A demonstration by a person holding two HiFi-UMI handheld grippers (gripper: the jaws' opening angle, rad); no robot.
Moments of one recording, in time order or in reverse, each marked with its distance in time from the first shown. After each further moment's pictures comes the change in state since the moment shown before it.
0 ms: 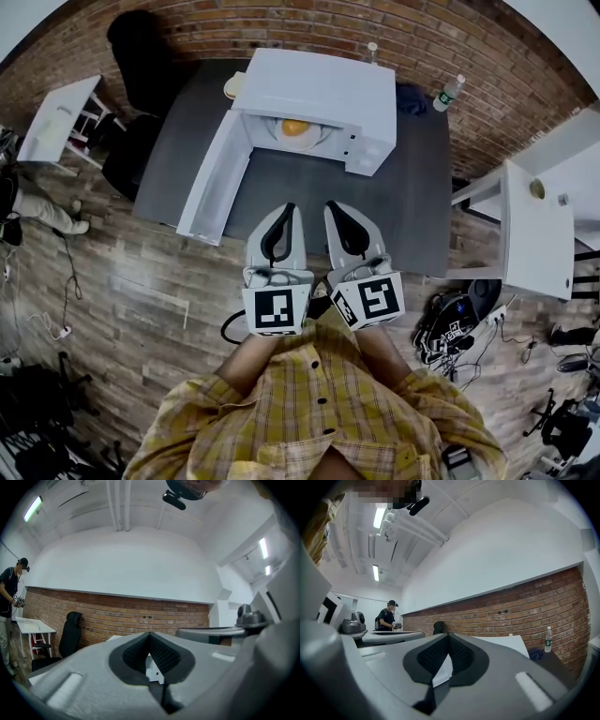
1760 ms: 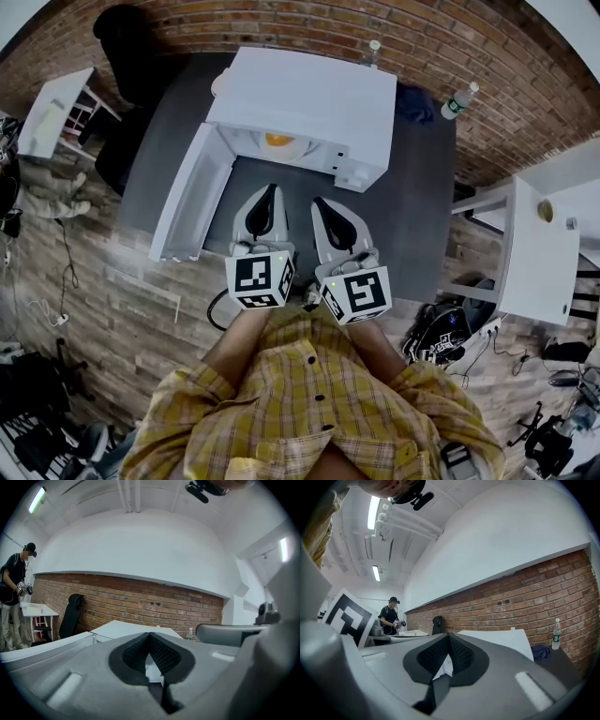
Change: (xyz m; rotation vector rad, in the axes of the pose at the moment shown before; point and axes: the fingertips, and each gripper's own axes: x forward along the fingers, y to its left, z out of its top) left arm 0.131 0.021 -0.071 -0.085 0.166 0.080; right arm 0.066 -0.091 -0.038 0.033 0.061 0.067
